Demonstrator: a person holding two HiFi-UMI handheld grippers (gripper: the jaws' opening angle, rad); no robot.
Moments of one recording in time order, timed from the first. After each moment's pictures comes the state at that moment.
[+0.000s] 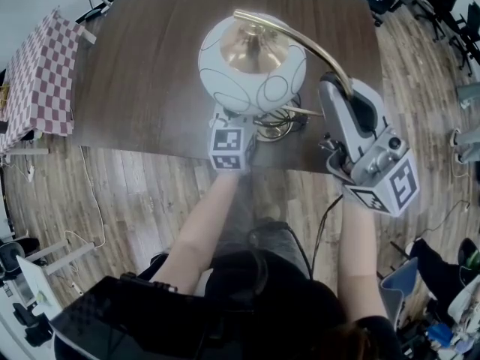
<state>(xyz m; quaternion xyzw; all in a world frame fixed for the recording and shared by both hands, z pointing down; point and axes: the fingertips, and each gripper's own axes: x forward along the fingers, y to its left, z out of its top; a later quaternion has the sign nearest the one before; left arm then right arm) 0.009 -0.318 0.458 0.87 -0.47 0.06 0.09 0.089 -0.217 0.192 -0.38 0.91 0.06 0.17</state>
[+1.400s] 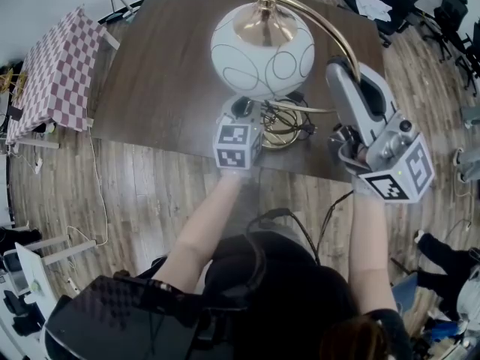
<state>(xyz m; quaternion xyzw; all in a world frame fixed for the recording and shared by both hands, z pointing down) -0.011 -0.311 0.405 0.87 -0.48 0.08 0.11 0.069 -0.219 0.134 -0.35 0.92 0.05 0.18</state>
